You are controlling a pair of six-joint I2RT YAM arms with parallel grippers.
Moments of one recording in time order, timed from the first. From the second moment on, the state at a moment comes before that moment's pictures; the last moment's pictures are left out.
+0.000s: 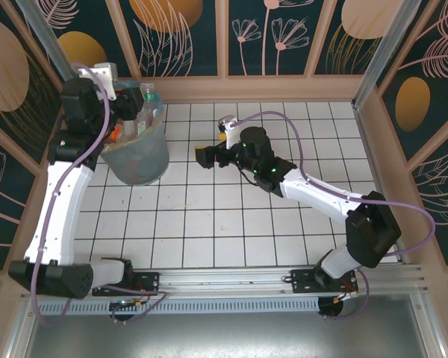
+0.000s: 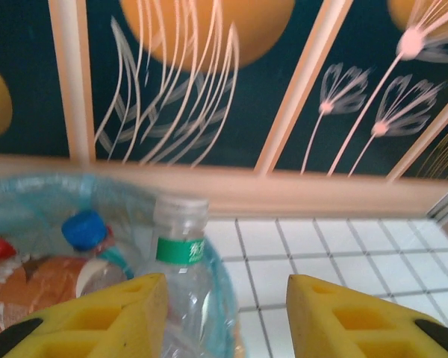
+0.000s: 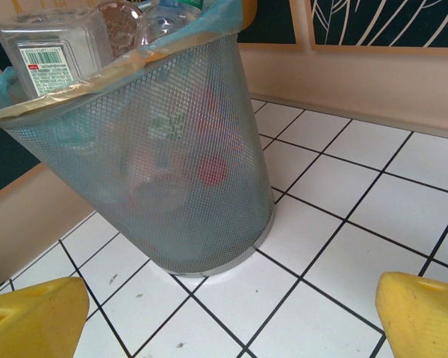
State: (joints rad) left arm -0.12 1.25 1.52 -0.49 0.16 -0.25; right arm 0.77 1.52 1.09 0.17 -0.16 0.26
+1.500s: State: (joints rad) left arm -0.45 0.76 0.32 0.33 -0.26 -0.14; right arm 0.17 1.17 0.71 0.02 0.24 0.20
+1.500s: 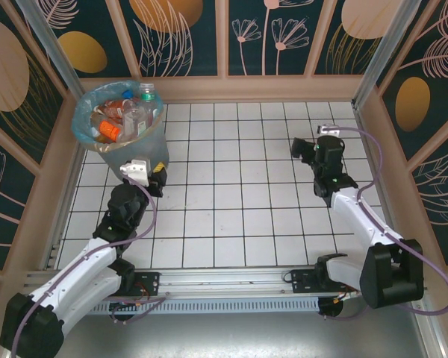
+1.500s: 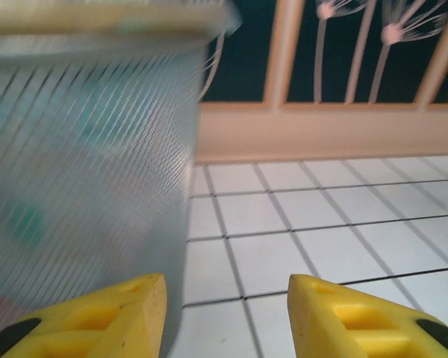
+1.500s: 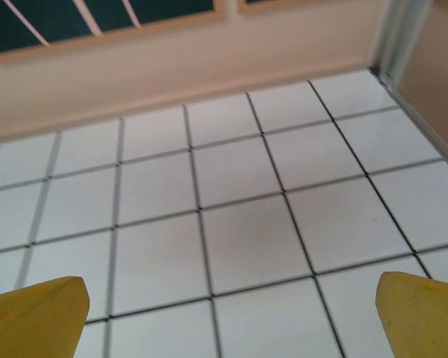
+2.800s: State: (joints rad) left arm -0.04 1.22 0.10 1.17 -0.22 -0.07; right arm 0.00 1.57 0.08 1.42 0.07 0.09
